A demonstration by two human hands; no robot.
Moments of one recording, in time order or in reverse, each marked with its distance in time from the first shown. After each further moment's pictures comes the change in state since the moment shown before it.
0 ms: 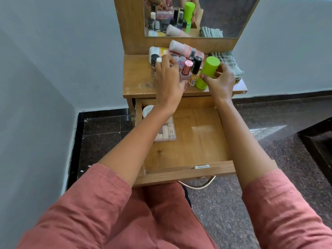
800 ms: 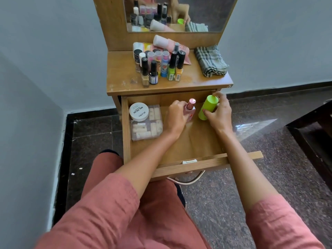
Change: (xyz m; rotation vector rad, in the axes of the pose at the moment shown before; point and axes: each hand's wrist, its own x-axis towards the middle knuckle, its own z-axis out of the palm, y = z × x) left_hand -0.078 0.019 0.062 -0.323 -0.364 -0.133; right_hand -0.052 0.092 -0.040 -0.197 -0.116 0.062
